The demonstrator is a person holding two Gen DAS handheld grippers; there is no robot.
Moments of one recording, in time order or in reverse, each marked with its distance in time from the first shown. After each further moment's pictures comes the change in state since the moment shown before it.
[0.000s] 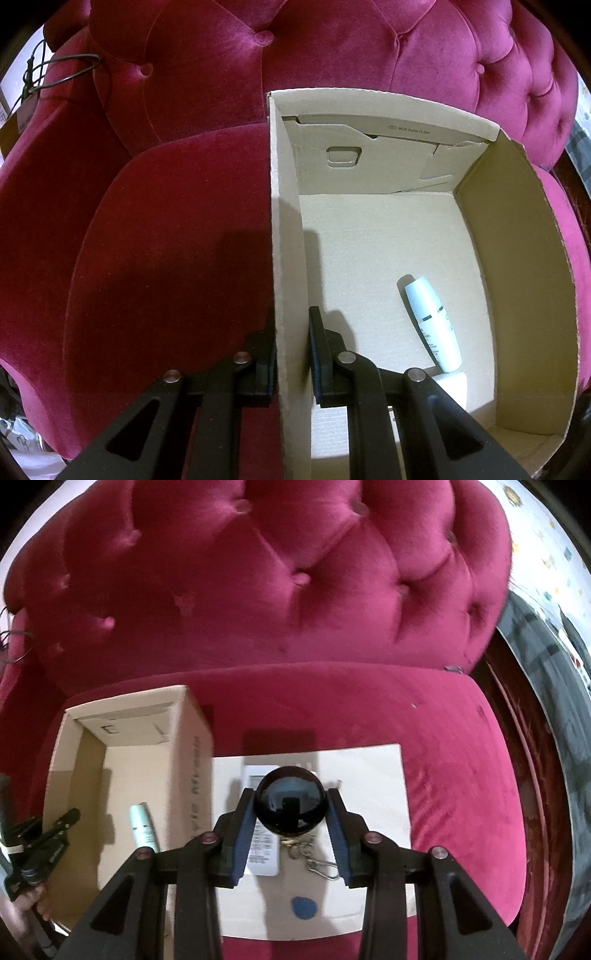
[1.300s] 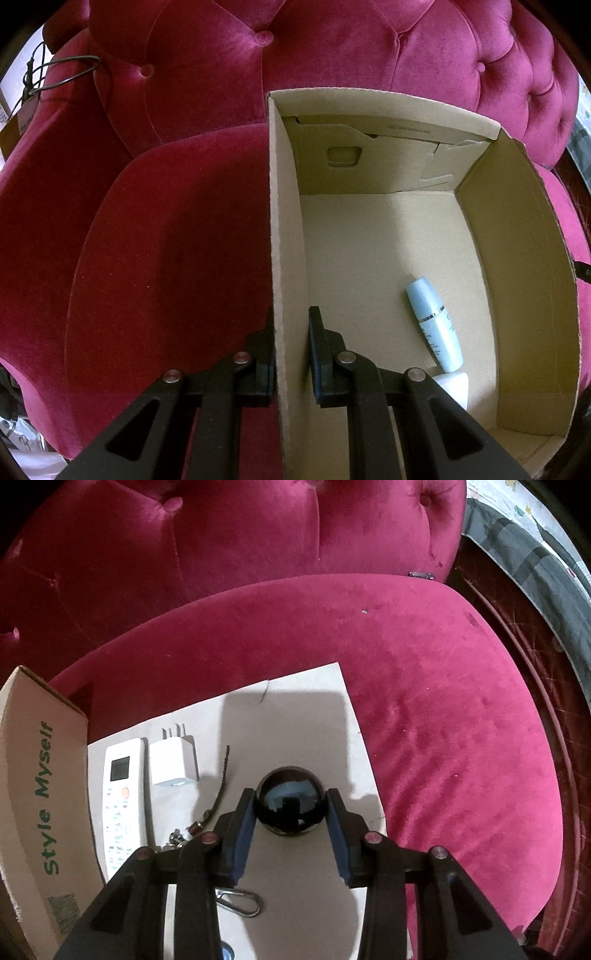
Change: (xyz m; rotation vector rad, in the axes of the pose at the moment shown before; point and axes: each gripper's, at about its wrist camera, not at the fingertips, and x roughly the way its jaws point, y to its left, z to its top) left arm -0.001 -0.004 0.001 0.001 0.002 0.012; right arm 0.123 -0.109 -0.044 0.199 0.131 -0.042
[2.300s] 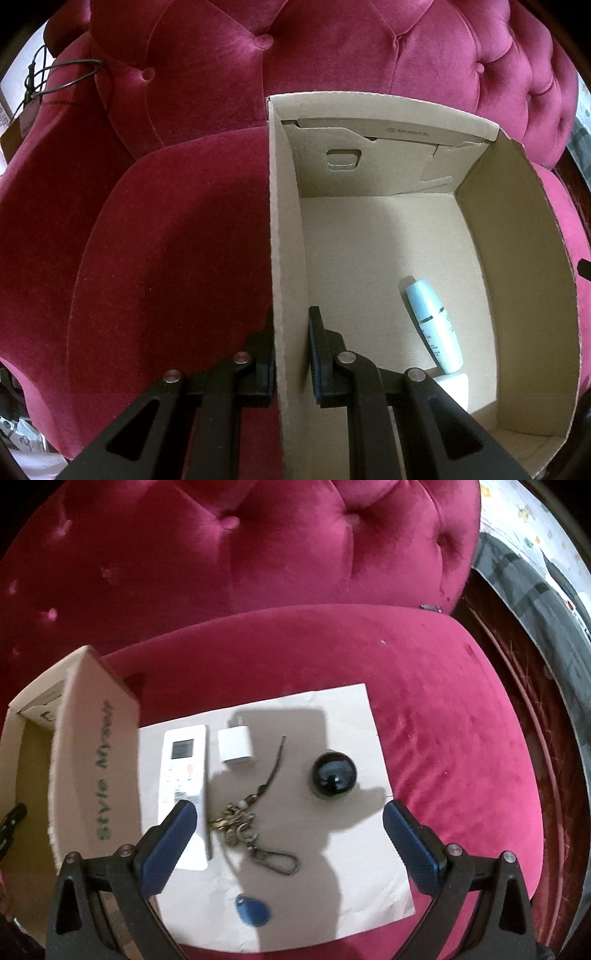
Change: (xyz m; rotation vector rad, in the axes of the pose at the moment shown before) left arm -0.003 -0.002 -0.002 0.005 -0.011 0.008; right arm -0.054 0.031 -0.014 -0.063 -0.035 -0.007
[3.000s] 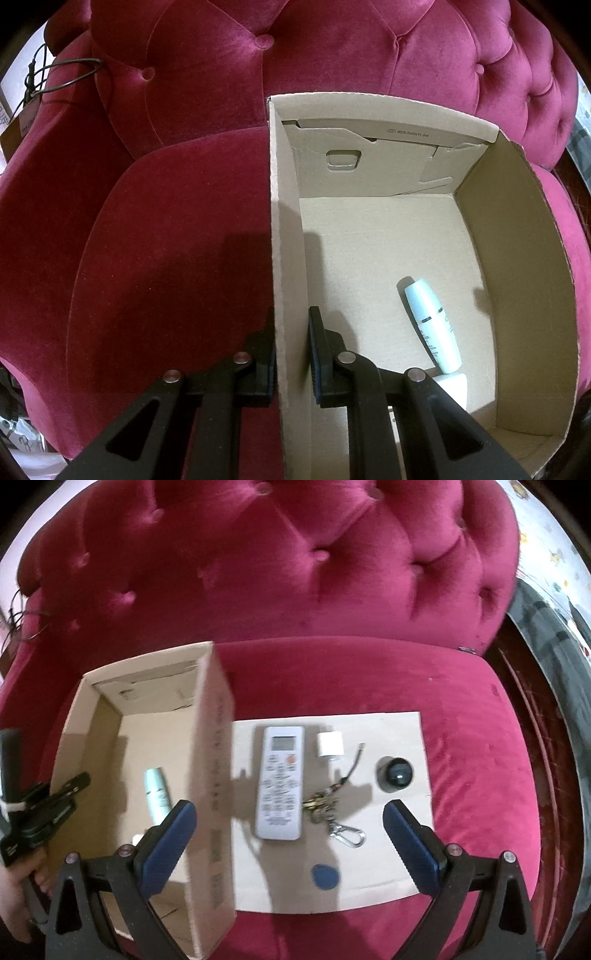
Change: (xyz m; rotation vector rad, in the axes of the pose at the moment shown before) left arm -0.001 0.001 0.000 -0.002 0.001 -0.005; right arm -0.073 0.076 -0.008 -0.119 -0.050 0.082
